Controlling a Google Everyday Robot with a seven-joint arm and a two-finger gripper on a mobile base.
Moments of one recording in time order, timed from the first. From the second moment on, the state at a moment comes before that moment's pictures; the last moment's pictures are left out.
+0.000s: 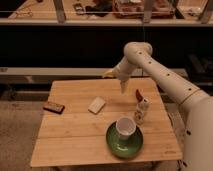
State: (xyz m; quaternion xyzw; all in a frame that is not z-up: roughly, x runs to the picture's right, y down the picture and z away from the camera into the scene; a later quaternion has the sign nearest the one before) arm 0.056 -0.035 0.809 -0.15 -0.29 -0.38 0.86
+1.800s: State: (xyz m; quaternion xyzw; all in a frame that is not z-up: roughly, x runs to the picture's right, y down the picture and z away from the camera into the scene) arm 0.056 -0.036 0.809 -0.15 -0.29 -0.38 0.86
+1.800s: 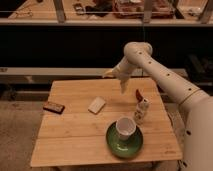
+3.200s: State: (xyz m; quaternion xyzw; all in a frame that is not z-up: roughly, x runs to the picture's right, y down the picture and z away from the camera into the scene) arm 0.134 -0.112 0.794 -0.08 -0.26 -0.60 0.75
